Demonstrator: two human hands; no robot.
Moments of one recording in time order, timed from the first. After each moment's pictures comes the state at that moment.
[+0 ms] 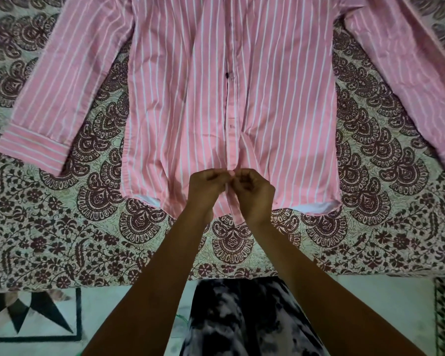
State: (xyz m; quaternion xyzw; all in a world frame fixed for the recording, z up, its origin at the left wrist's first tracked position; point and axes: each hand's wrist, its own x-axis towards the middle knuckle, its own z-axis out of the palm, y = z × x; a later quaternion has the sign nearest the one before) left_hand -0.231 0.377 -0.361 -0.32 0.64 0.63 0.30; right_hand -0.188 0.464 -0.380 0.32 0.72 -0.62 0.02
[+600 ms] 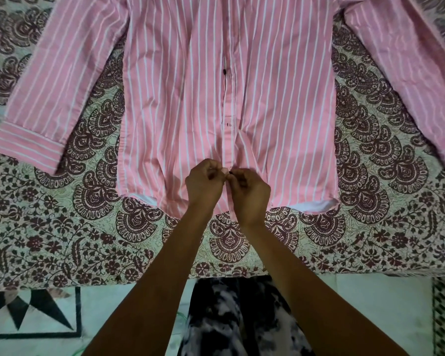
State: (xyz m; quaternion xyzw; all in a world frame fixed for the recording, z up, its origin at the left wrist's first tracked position) left_hand -0.231 0.379 -0.377 -0.24 0.78 0.53 0.23; right_hand -0.188 0.459 -0.387 0.30 0.79 -0.53 -0.02
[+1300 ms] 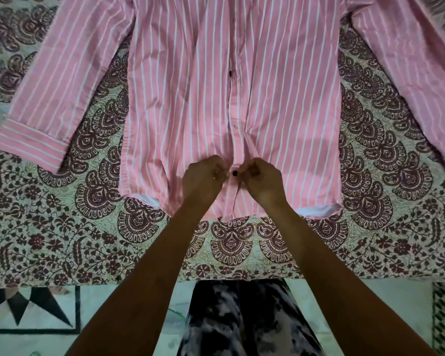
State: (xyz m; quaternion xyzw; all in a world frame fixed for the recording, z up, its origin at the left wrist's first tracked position) left_hand -0.247 0.365 -0.393 -0.05 0.91 0.35 0.23; right_hand -0.218 0.499 -0.388 0.27 0.81 -0.49 0.16
